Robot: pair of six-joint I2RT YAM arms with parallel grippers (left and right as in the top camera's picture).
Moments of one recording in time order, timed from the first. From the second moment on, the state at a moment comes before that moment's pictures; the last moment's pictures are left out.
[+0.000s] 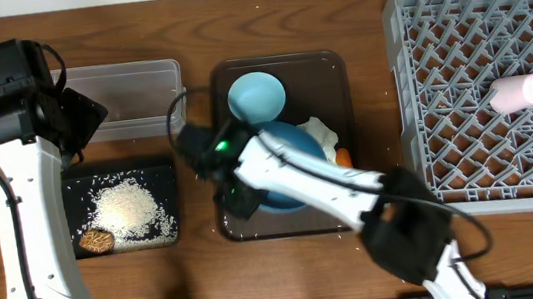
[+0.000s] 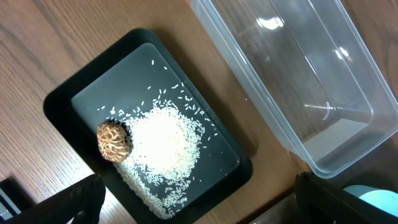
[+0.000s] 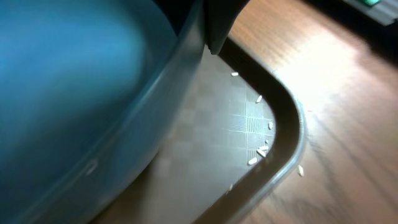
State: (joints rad) left arm 0.21 1.52 1.61 -1.30 -0.19 -0.73; right arm 0.95 2.14 1.84 -1.23 -0.08 0.13
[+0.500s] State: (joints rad) left arm 0.21 1.52 1.61 -1.30 -0.19 -0.73; right arm 0.58 1.77 1.84 -1.17 -0.21 0.12
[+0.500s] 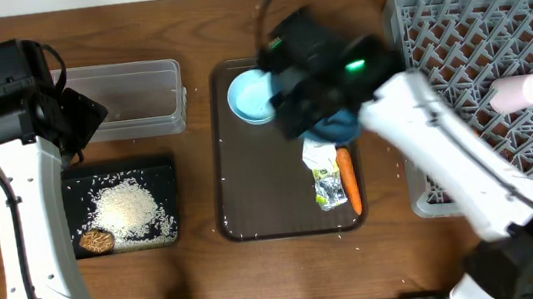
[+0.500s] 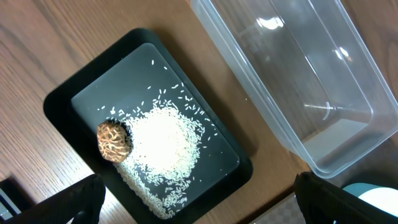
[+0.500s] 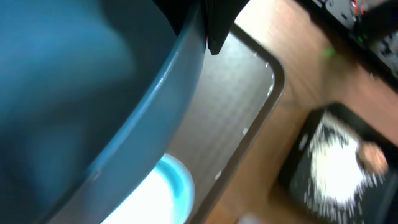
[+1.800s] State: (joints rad) left arm 0.21 1.52 1.61 -1.30 -0.19 -0.73; right arm -0.25 2.12 1.84 -0.30 -1.11 0.25
